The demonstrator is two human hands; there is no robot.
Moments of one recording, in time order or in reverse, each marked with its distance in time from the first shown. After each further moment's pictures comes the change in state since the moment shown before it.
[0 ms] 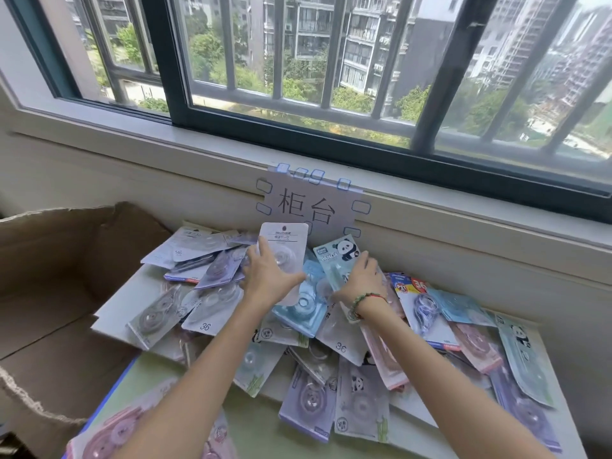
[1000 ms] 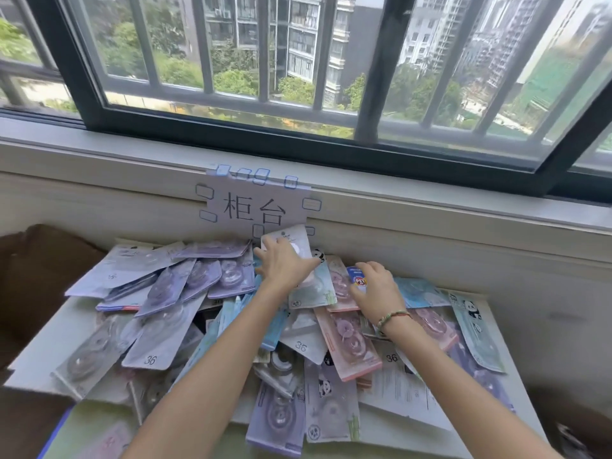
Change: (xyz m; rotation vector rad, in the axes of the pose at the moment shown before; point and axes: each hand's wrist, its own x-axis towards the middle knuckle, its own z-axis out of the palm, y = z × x) left_hand 0.028 0.089 0.071 0.174 -0.140 0.090; right_hand -0.006 0.093 -0.027 0.028 0.227 -0.079
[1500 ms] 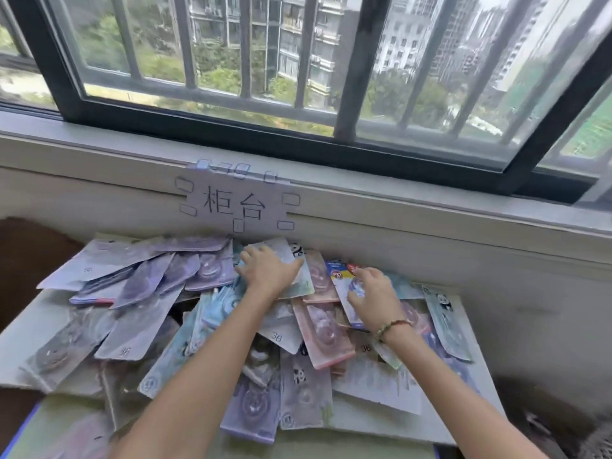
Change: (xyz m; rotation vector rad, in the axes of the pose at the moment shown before) left_hand -0.018 -0.001 0.022 0.151 0.035 -0.045; right_hand -0.026 0.034 -0.015 -0.012 -0.017 0.022
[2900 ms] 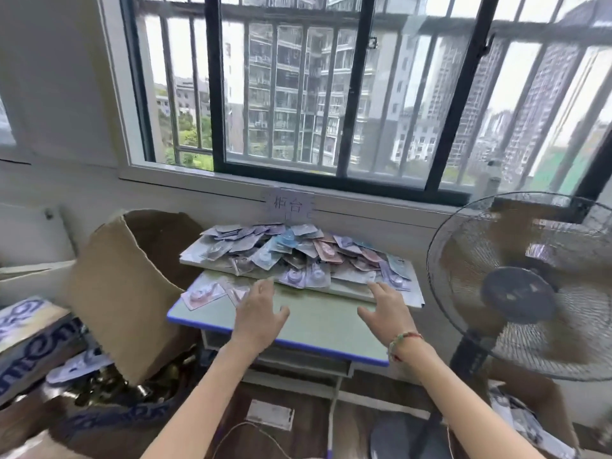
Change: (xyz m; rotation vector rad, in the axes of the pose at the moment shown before) left_hand -0.579 -0.195 -0.056 -0.227 0.275 0.357; right_hand -0.531 -0.008 -0.085 0.012 0.147 -0.162
